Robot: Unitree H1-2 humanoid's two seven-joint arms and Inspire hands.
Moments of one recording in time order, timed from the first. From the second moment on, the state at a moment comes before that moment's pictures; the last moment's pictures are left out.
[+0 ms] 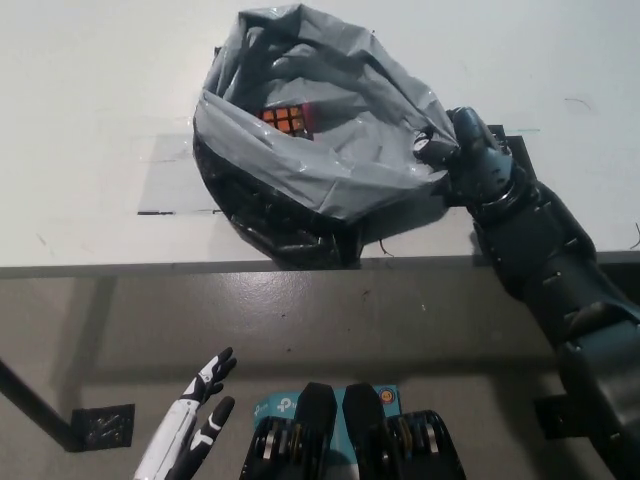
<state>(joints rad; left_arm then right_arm) 0.11 0.19 -0.14 -0.06 0.21 -0.16 -0.08 -1.12 -0.09 0.12 1.24 -0.28 0.13 -0.14</state>
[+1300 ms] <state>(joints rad) 0.07 0.19 -0.14 -0.05 0.21 -0.15 -0.08 -1.22 0.01 -0.27 0.59 0.29 0.43 -0.17</state>
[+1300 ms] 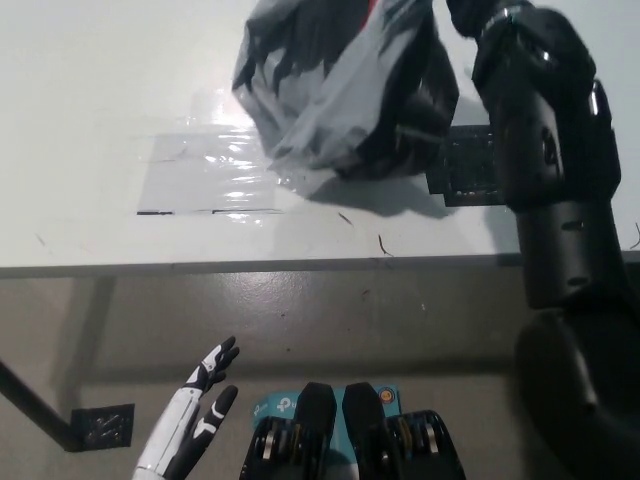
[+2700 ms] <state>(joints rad) 0.04 0.20 -0.15 -0.05 0.21 -0.14 -0.09 -1.43 0.03 -0.27 0.63 0.57 0.47 -0.28</state>
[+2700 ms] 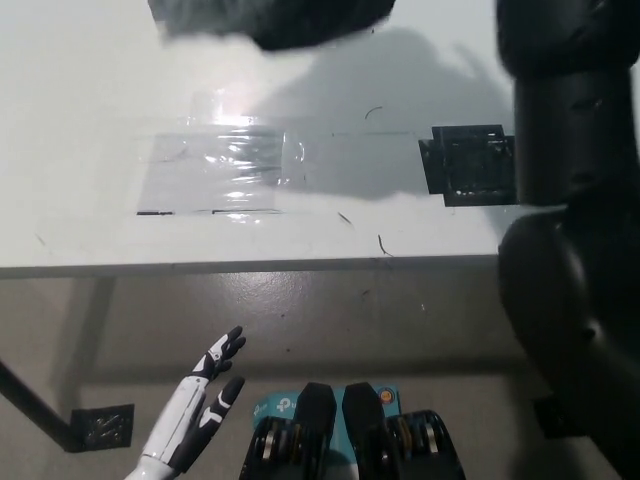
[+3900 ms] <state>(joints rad) 0.04 0.20 -0.15 -0.06 0.21 -0.14 -0.10 -1.37 -0.09 0.53 0.99 -0.03 0.33 -0.17</state>
